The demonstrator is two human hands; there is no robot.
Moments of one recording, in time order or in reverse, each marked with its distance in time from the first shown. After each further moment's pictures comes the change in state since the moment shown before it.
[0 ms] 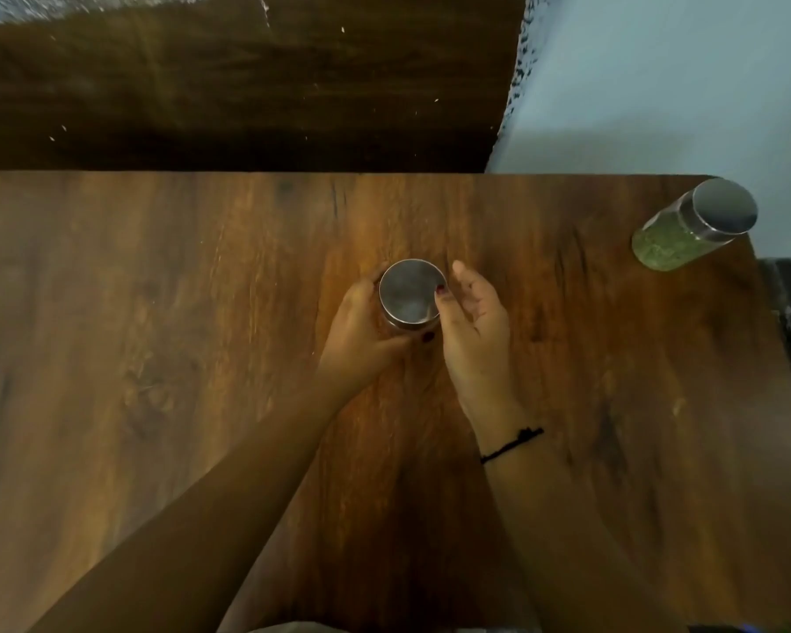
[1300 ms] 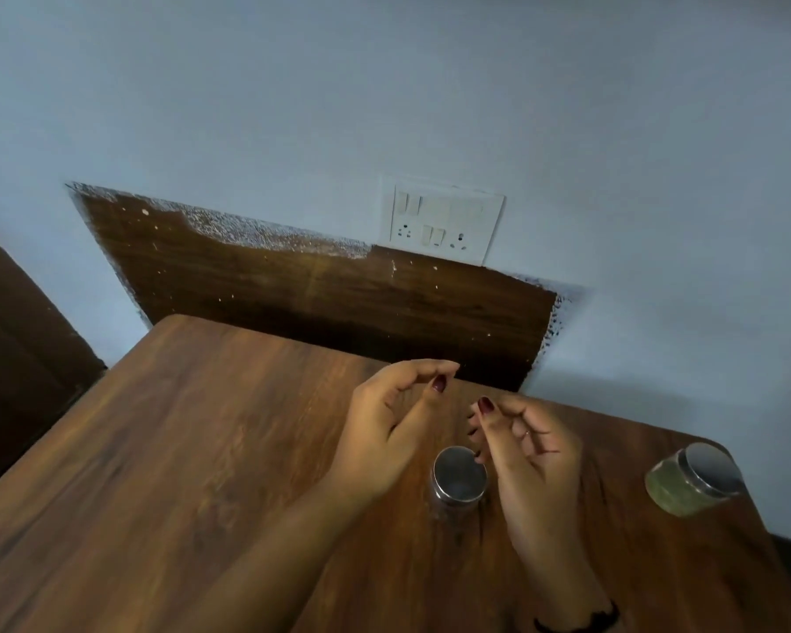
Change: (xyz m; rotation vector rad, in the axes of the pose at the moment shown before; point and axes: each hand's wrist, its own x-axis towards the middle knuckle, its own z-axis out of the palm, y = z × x) left_hand -0.053 0.146 -0.124 -0.305 0.380 0.570; right_hand -0.059 -0.155 -0.008 0.111 -0.095 -0.588
